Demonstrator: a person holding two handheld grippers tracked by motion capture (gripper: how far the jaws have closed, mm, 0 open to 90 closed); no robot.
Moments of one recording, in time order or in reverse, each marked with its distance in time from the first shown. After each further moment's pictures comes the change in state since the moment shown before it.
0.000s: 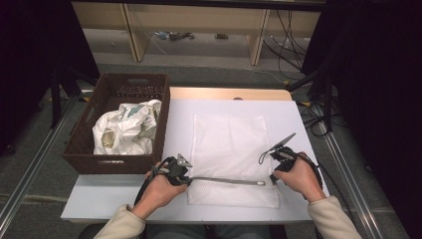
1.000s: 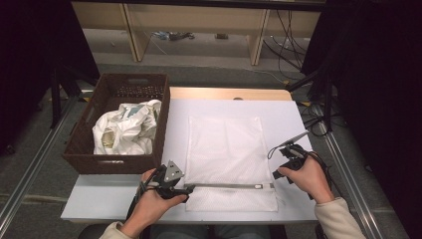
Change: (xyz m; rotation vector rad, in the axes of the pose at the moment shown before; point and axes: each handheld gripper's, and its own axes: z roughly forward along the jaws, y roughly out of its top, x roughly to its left) left arm -0.015 -0.025 -0.016 -0.263 0.052 0.026; right arm -0.013 -0.010 -0.020 -0.073 0.021 0.108
